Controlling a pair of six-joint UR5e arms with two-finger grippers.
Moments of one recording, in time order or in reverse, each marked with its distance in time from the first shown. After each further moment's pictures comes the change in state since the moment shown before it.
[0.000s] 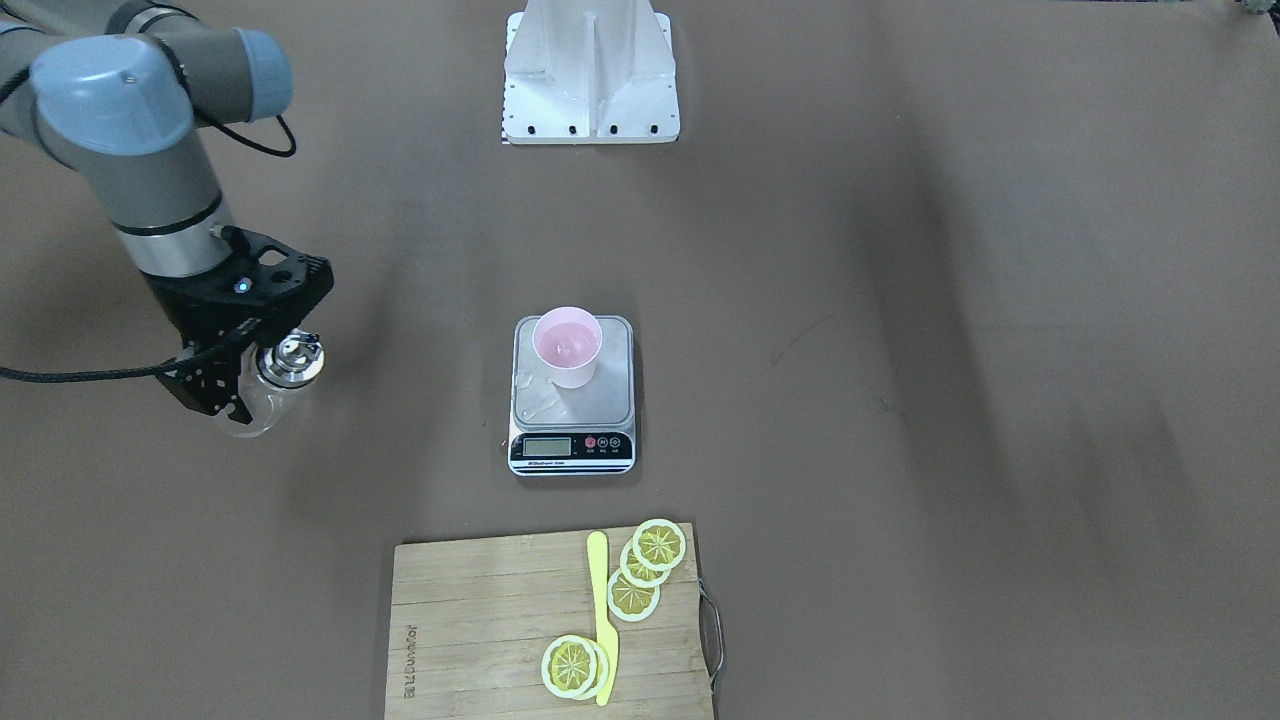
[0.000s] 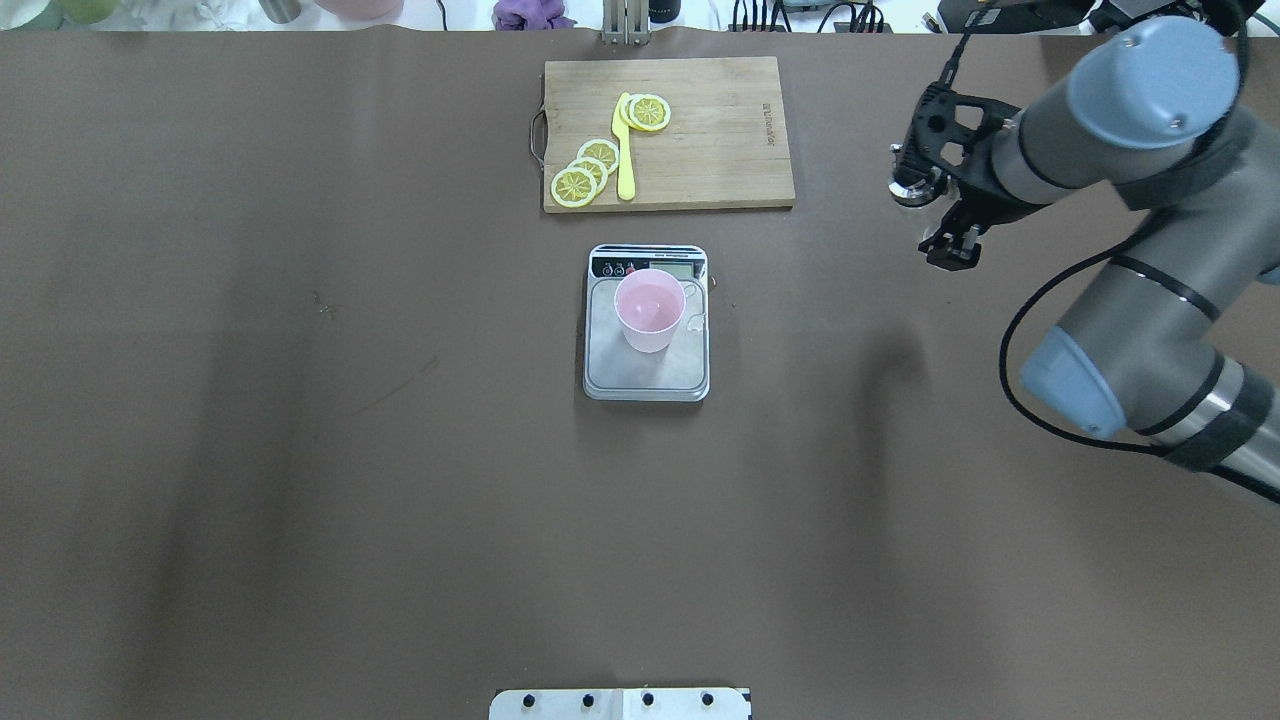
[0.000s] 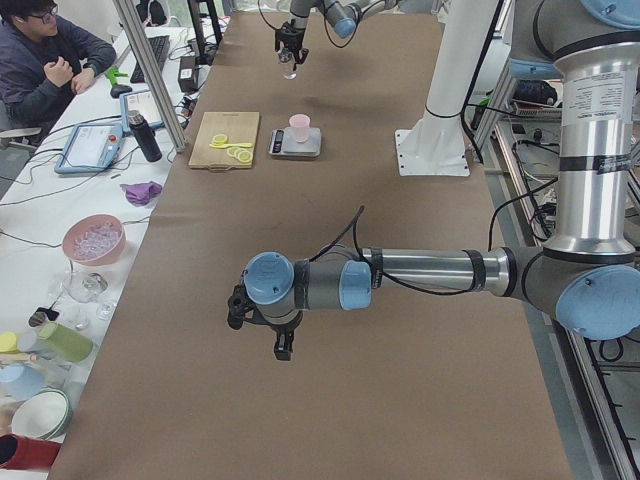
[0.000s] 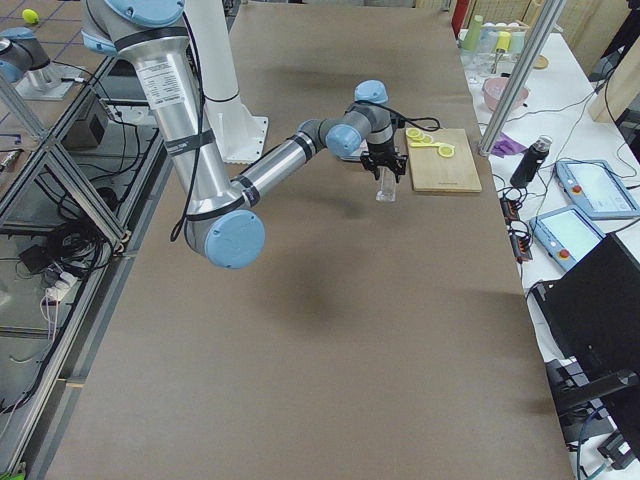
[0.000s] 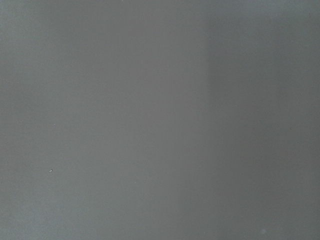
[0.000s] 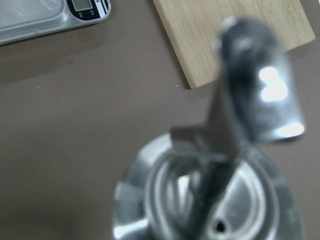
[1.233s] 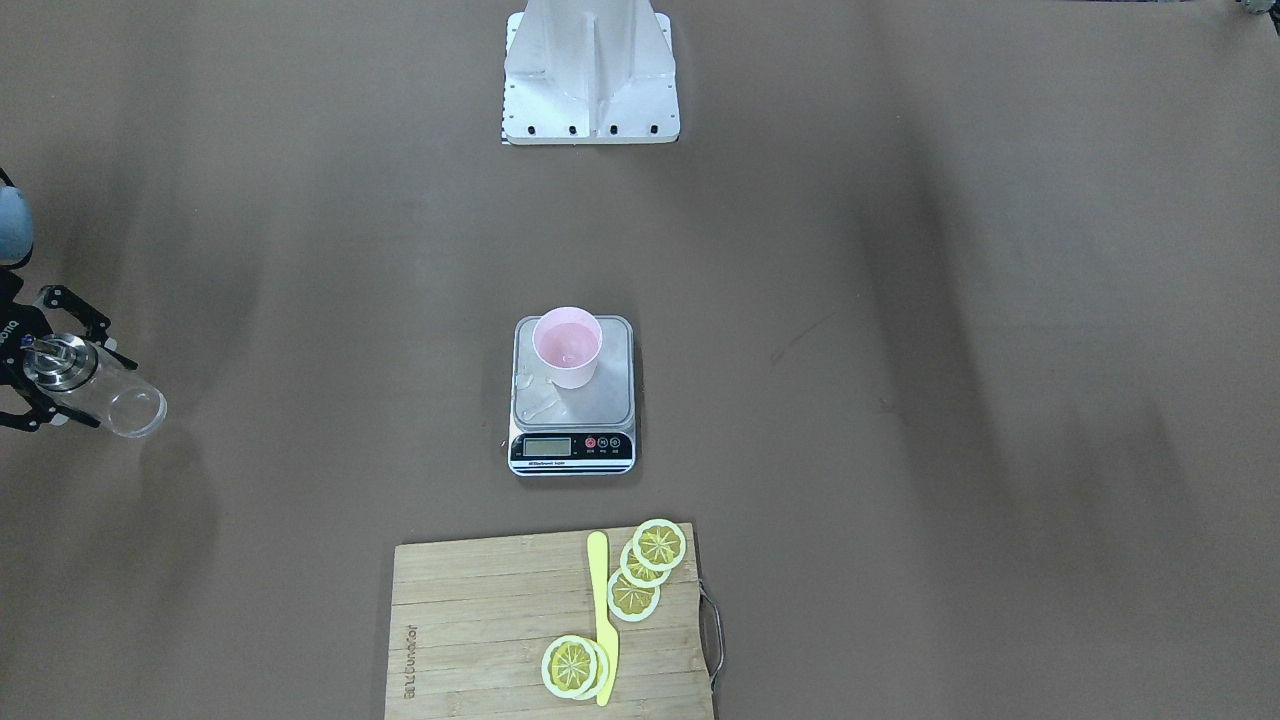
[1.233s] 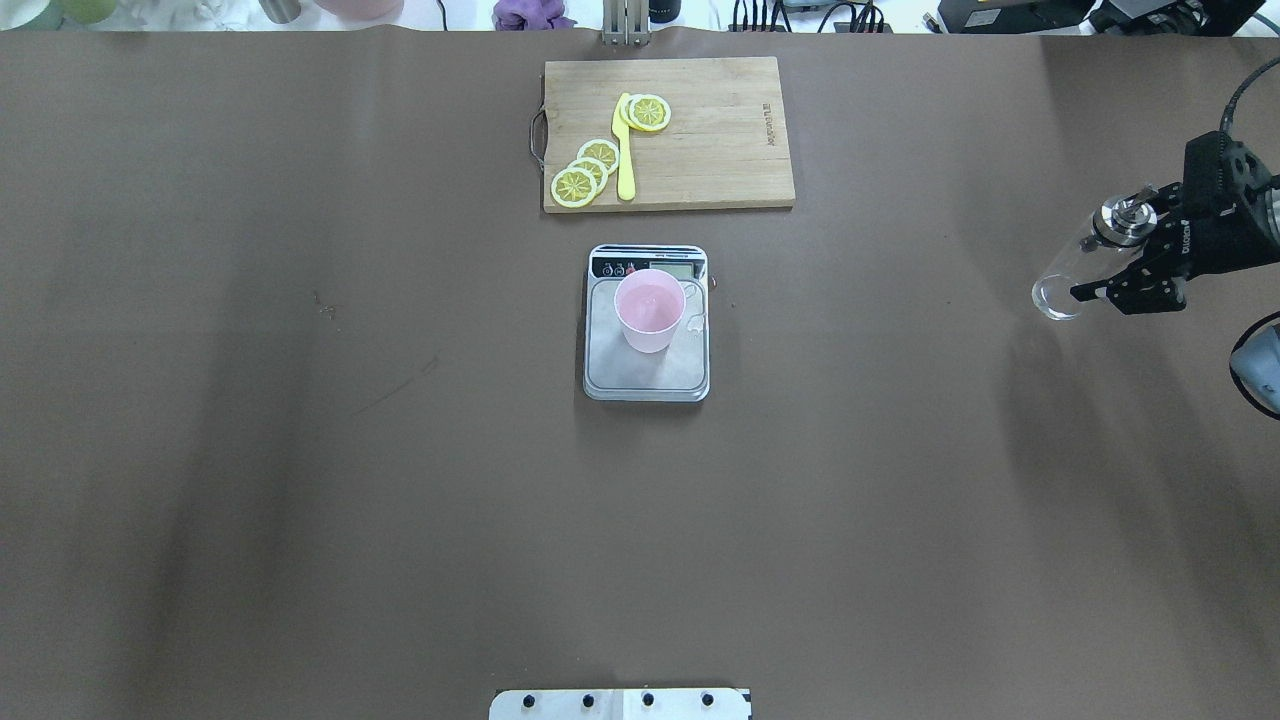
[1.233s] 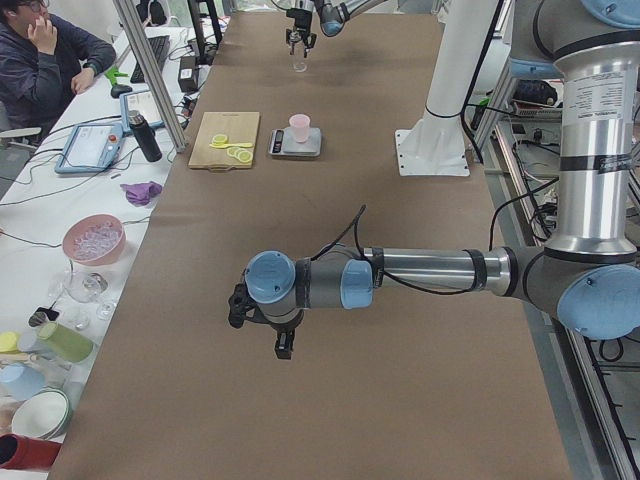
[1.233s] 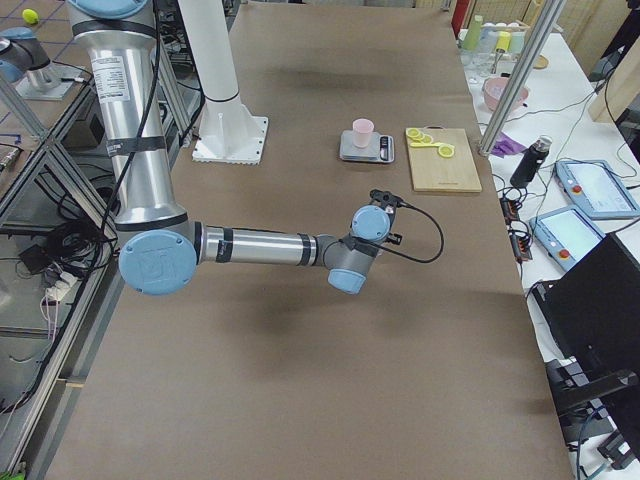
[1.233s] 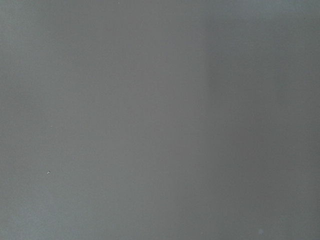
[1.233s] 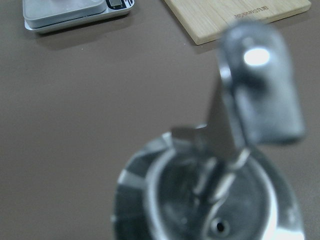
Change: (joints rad) left arm 0.000 0.013 -0.013 0.000 -0.002 0.001; right arm 0.234 -0.177 -0.530 1.083 0.503 0.202
